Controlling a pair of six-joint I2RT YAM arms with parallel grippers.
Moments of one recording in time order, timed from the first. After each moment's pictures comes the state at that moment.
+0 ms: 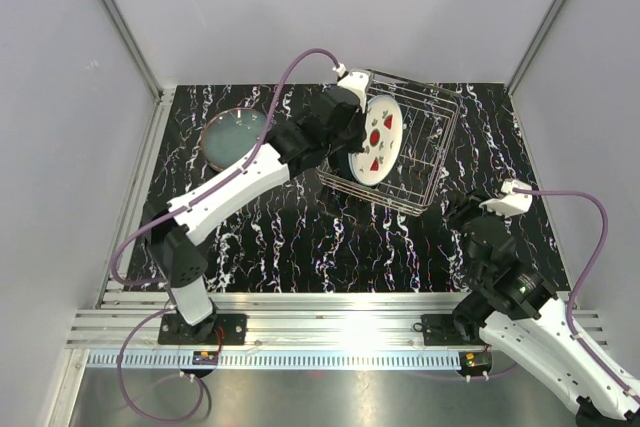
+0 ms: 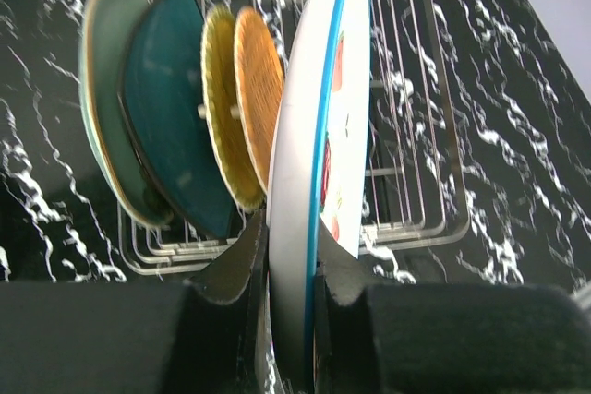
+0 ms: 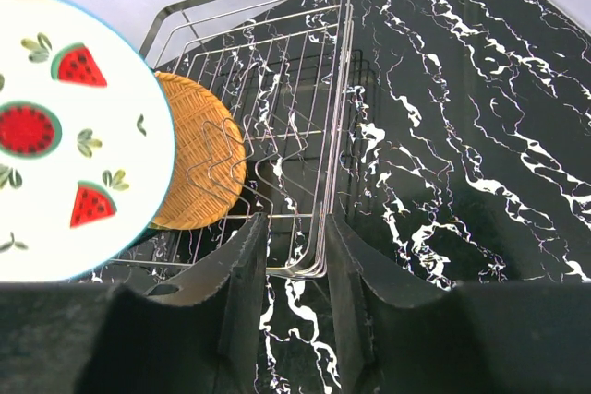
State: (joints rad) left arm -0.86 1.74 1.77 -0.54 -0.22 -0.36; right arm 0.68 0.42 0.58 -0.38 0.85 0.55
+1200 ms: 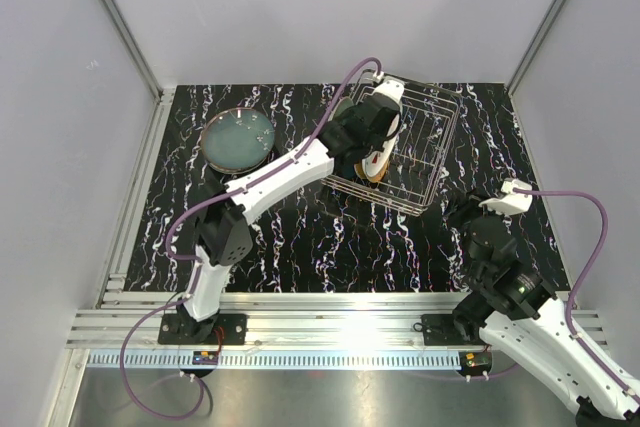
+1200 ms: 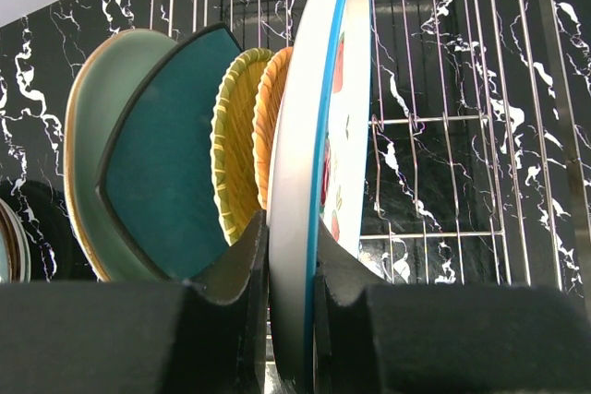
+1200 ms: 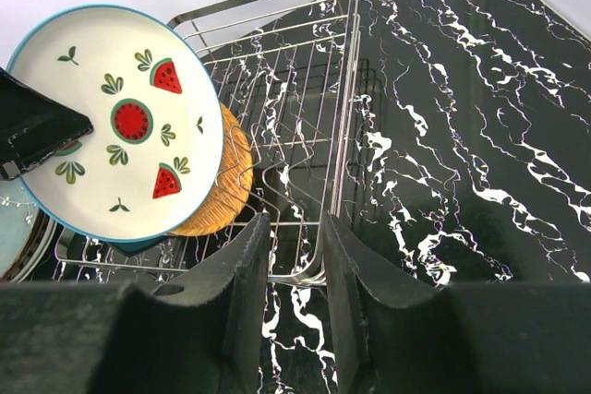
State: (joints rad) left arm -0.90 2.06 2.02 -0.54 -0.45 -0.21; right arm 0.68 0.42 0.57 -0.33 0.84 0.53
